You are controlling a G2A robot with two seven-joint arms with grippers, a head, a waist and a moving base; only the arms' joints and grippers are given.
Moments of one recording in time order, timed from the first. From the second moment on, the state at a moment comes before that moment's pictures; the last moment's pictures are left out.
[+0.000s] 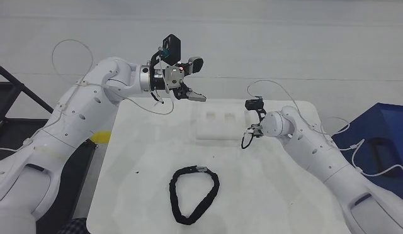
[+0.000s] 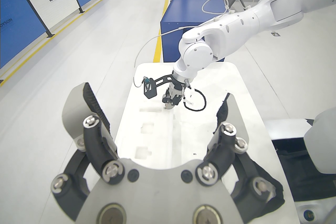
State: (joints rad) left arm 0.37 -0.88 -0.55 -1.25 0.49 -1.01 -0.12; right arm -0.64 -1.20 0.59 -1.05 -0.54 0.25 0.98
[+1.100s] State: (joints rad) left arm 0.37 -0.88 -0.55 -1.25 0.49 -1.01 -0.12; right arm -0.62 -1.24 0.66 -1.01 -0.59 0.24 1.01
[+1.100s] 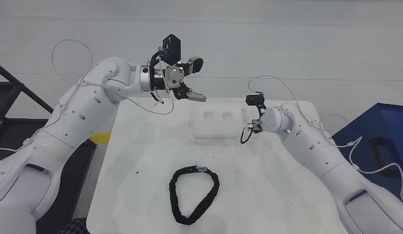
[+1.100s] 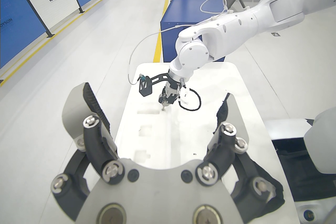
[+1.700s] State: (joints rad) left arm 0.37 -0.88 -0.55 -1.25 0.49 -1.01 -0.12; right arm -0.68 -1.18 0.92 -1.31 -0.41 0.15 1.09
